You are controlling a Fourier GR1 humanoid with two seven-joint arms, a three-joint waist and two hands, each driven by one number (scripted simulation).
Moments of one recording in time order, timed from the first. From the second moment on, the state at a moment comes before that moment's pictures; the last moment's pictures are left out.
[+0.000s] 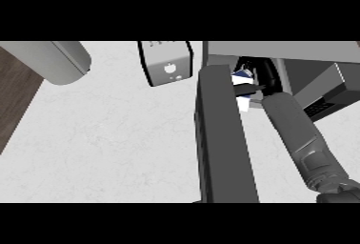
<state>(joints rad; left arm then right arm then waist) 1.05 0.27 -0.04 -2.12 0.40 -0.18 -0.77 -0.96 -0.17 -0.28 -0.29 0.51 -0.34 -0.65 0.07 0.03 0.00</state>
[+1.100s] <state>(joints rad) 0.87 0.30 -0.05 -2.05 0.34 -0.18 -0.71 -1.03 -0.20 -0.35 -0.14 0.50 -0.47 -0.68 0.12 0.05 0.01</state>
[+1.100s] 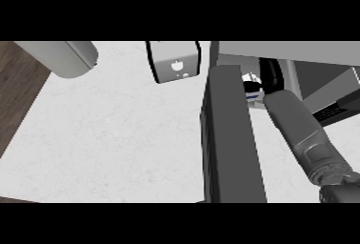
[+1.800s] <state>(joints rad) 0.83 0.26 -0.17 -2.07 0.25 -0.17 -0.67 -0.99 -0.19 -0.42 -0.14 0.41 -0.21 -0.83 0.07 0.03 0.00</state>
